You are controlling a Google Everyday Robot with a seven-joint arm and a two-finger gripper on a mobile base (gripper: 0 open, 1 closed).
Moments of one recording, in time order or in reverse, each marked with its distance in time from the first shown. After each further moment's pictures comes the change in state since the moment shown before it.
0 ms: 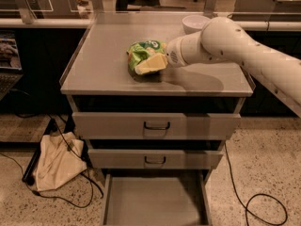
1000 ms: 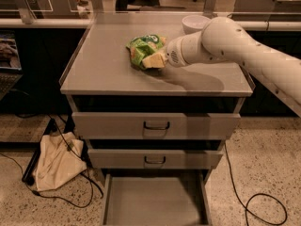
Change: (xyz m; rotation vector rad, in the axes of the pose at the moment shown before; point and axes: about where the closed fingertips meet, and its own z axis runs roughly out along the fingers) arm -0.001 0.000 0.000 -0.001 -0.001 0.000
